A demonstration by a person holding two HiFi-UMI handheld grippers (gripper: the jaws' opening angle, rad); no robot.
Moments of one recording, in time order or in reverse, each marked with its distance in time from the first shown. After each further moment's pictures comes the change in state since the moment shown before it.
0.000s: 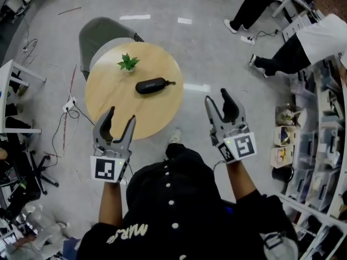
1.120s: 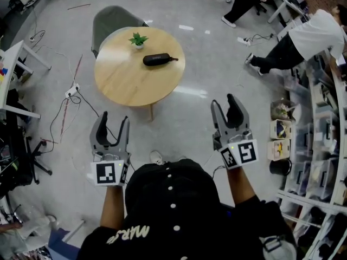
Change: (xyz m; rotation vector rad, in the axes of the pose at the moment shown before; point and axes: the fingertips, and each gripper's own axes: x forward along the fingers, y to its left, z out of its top) left arm -0.249 -0.071 0.004 -0.101 -0.098 0.231; right arm -0.209 0.143 0.033 -0.036 -0.059 -0.037
